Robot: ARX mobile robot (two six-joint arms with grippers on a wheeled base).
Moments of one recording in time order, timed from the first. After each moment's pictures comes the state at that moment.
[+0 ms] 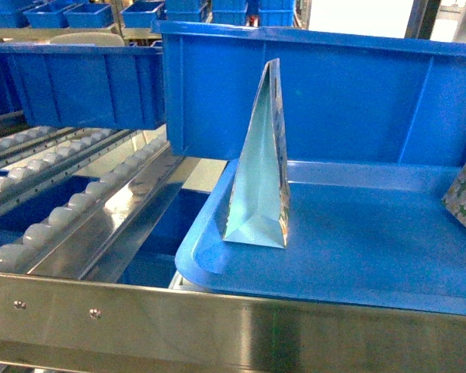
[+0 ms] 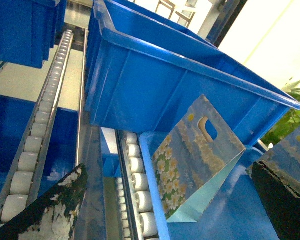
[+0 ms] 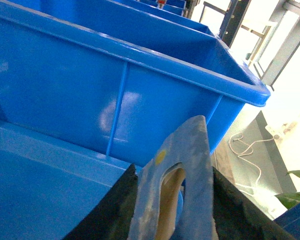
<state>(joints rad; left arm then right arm) -0.28 1.02 0.63 0.19 0.09 -0.39 -0.04 1.40 0.61 0.60 -0.10 -0.19</state>
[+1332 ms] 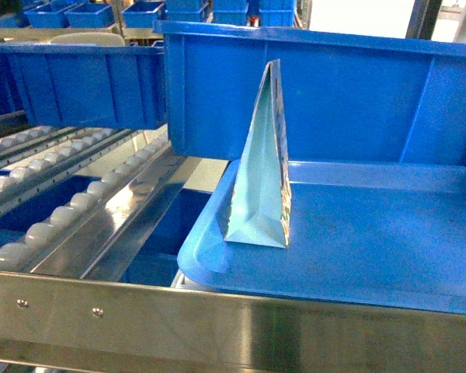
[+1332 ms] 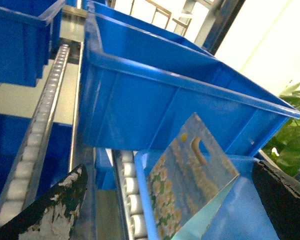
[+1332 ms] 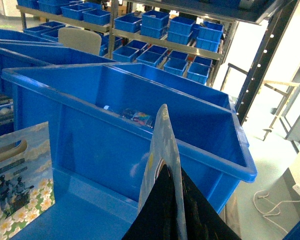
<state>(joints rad) -0.33 1.13 0.72 0.23 0.05 -0.35 -0.08 1.02 0.65 0.39 -0.33 -0.15</state>
